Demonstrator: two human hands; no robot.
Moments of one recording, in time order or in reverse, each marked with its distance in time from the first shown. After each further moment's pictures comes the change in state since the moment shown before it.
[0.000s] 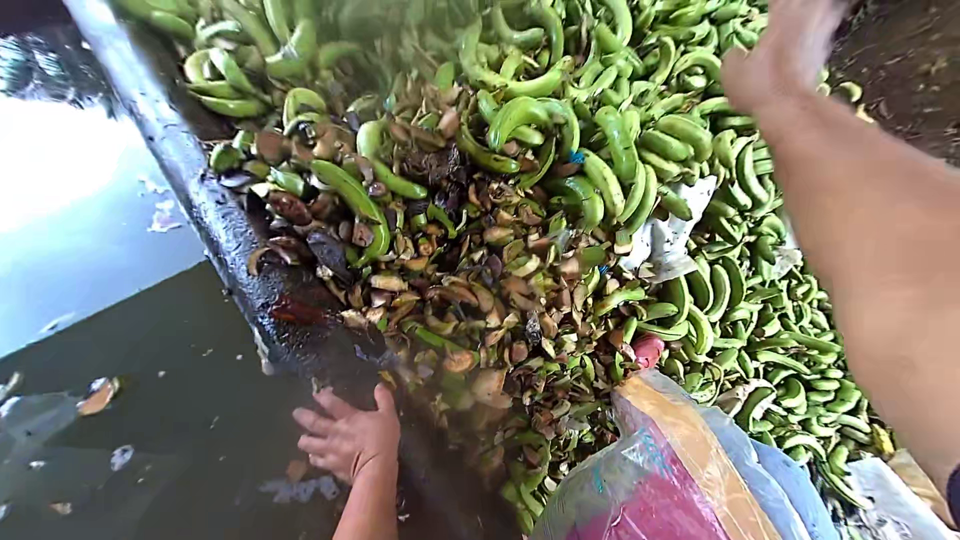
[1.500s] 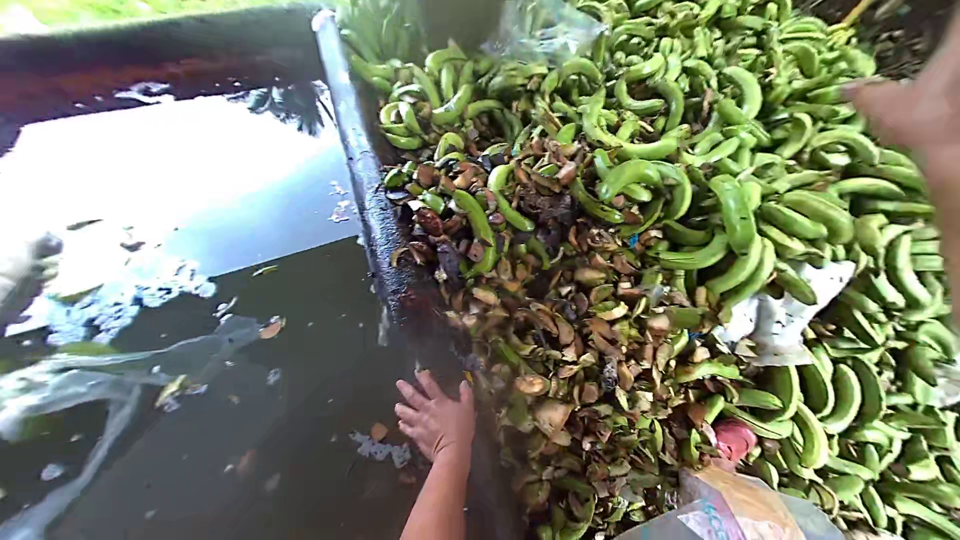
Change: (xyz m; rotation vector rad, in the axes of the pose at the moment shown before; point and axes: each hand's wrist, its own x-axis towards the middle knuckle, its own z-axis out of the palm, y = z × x) left_hand -0.008 0.003 -0.013 0.021 -0.048 -0.053; right_hand 0.022 -0.049 -0.017 0.213 0.093 -0.237
